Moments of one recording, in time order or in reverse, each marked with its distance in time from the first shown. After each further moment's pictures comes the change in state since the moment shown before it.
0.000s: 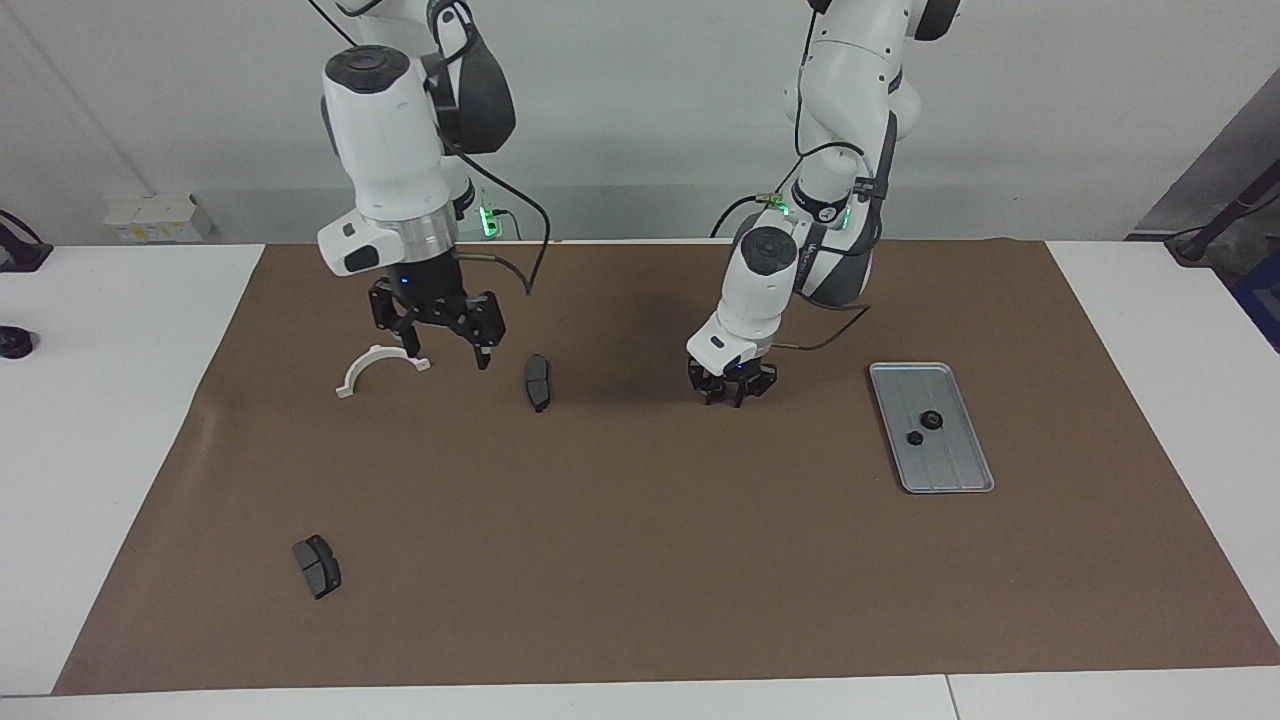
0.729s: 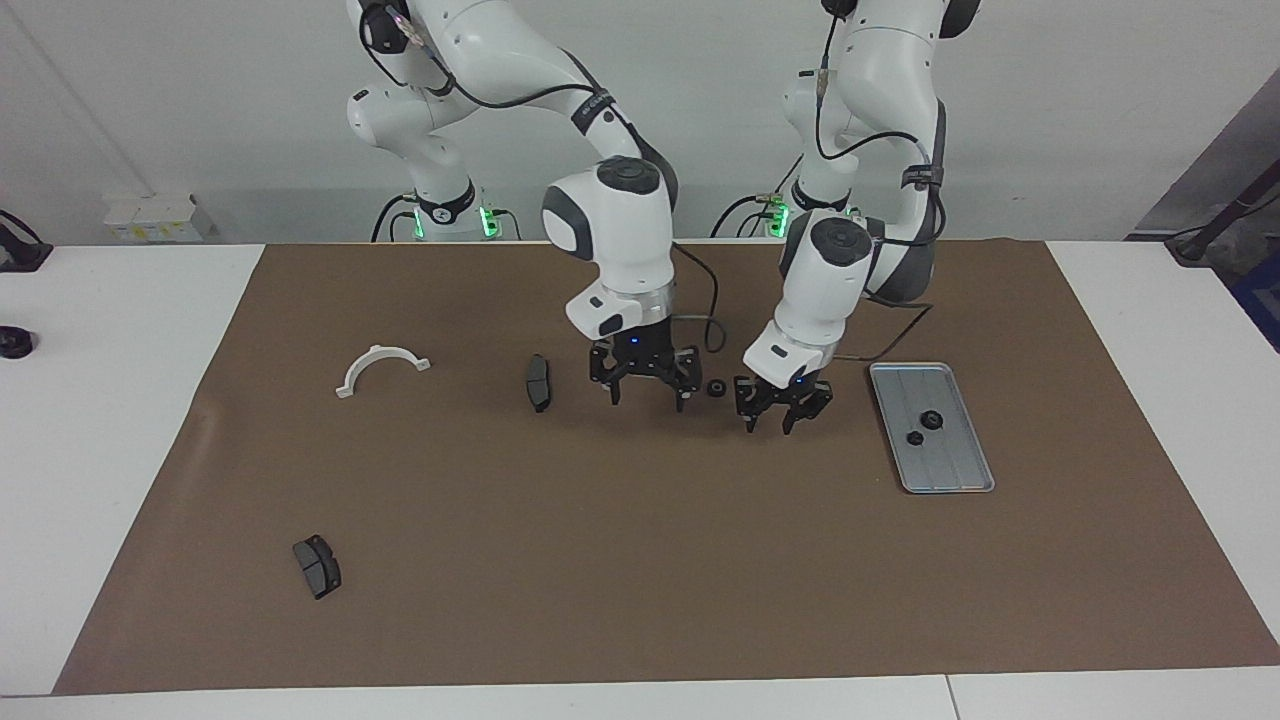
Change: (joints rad) left arm 0.092 -0.002 -0.002 0.114 0.000 0.001 0.038; right arm 0.334 0.281 -0.001 0.037 -0.074 0.334 0.457
